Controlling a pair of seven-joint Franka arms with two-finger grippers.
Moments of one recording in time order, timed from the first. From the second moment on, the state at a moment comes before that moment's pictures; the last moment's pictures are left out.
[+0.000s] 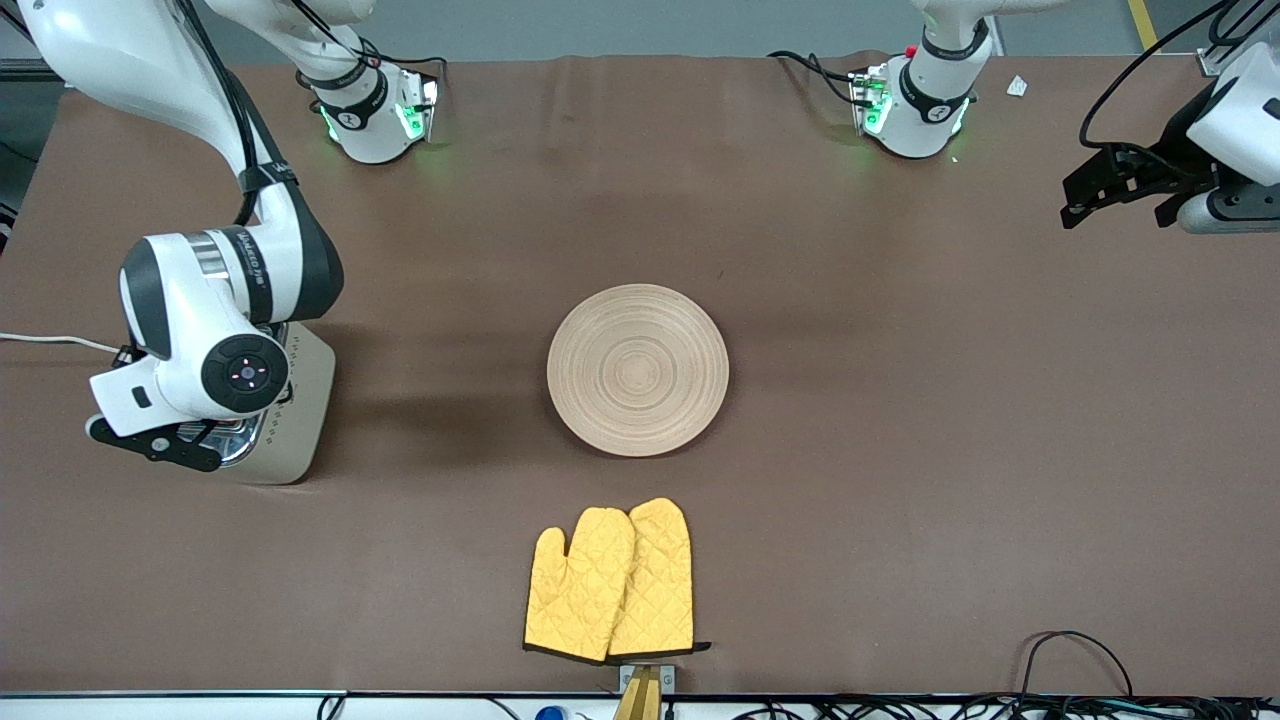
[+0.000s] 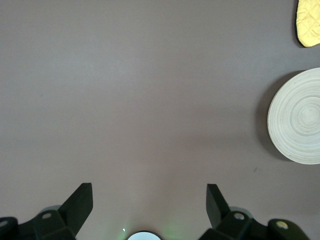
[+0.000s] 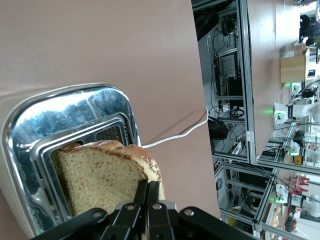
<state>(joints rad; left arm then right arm) 0.02 -0.07 -0.15 -1.55 -0.02 1.47 -0.12 -0.05 0.48 0.32 -1.51 -0.85 1.44 0.71</state>
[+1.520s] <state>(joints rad) 0.03 -0.06 -0.15 -1.55 -0.02 1.47 -0.12 -0.05 0.30 0.04 -1.28 -0.14 1.61 0.22</state>
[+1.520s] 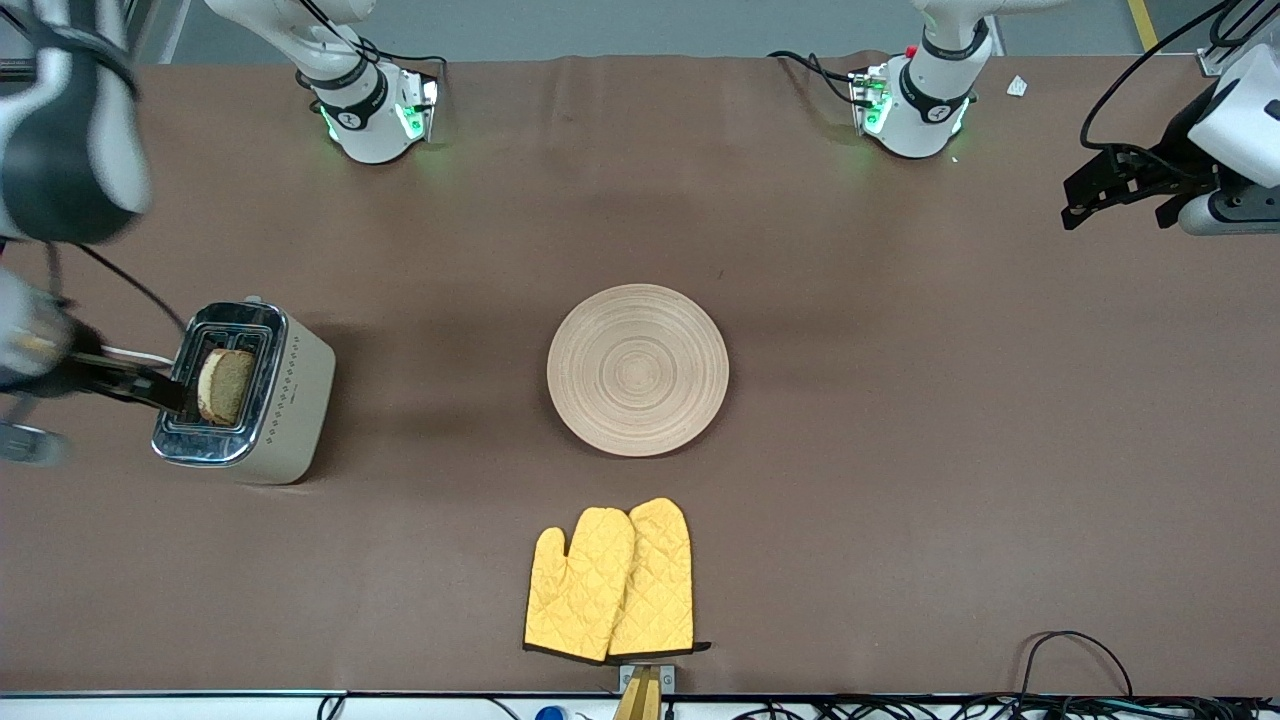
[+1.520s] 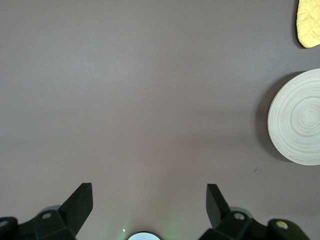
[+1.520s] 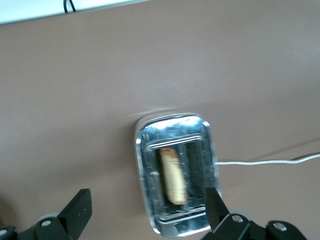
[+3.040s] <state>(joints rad) 0.02 -0.04 -0.15 -1.50 0.03 1.47 -0.08 -0.06 0.04 -0.05 -1.51 -0.04 1.70 0.06</state>
